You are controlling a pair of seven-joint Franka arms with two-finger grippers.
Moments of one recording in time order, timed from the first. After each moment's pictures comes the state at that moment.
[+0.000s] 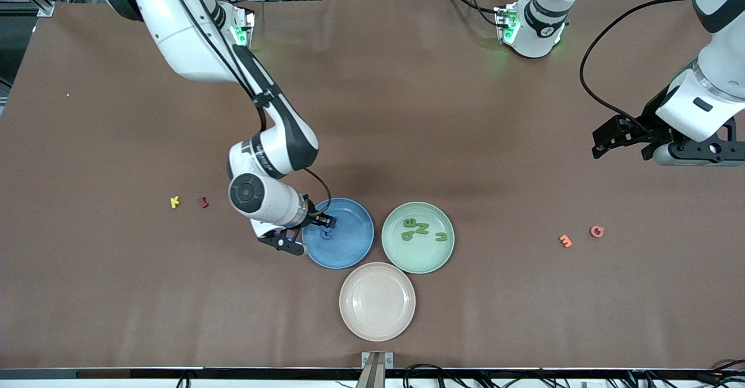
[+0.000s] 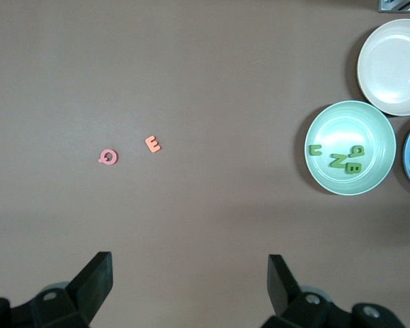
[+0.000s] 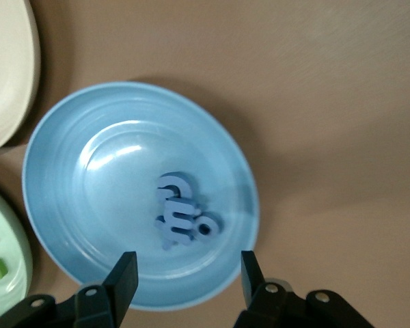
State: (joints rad) left arm 0.05 0.04 -0.19 -1.65 -0.04 1.80 -0.11; right arm 0.44 0.76 0.02 -1.40 0.26 2.15 0.63
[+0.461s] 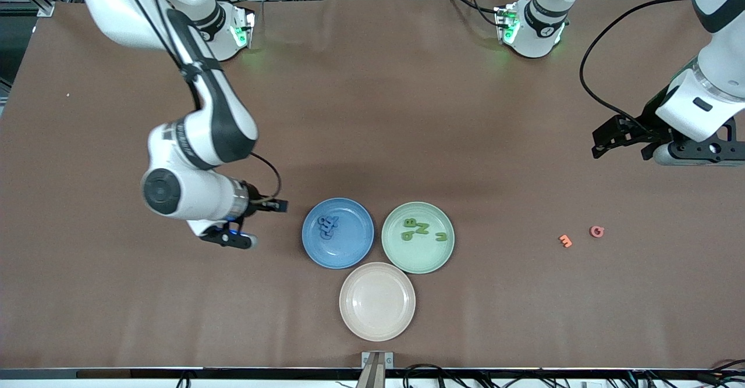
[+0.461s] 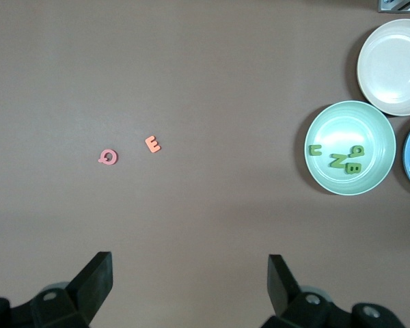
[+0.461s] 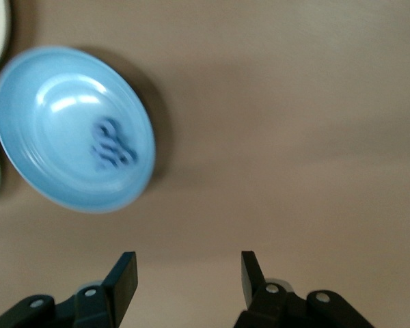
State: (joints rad) left arm 0.05 0.04 -0.19 -1.65 -0.04 1.80 -0.11; right arm 0.30 0.55 0.01 -1.47 0.26 1.84 0.38
